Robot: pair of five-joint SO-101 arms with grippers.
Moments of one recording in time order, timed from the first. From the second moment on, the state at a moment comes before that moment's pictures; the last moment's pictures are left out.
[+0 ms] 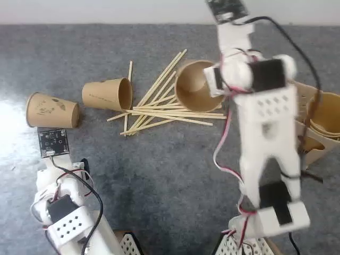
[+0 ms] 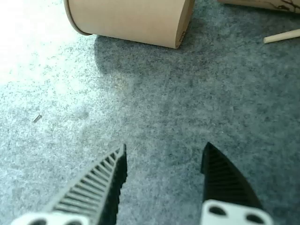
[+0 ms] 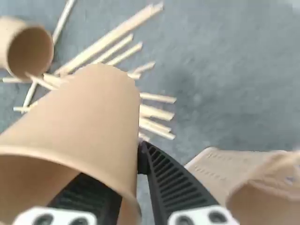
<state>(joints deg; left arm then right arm) -40.4 -79.3 89.2 52.3 -12.5 -15.7 -2.8 -38.0 100.7 8.5</state>
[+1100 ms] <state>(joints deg) -40.4 -79.3 89.7 52.3 -12.5 38.9 -33.4 -22.6 100.7 31.3</state>
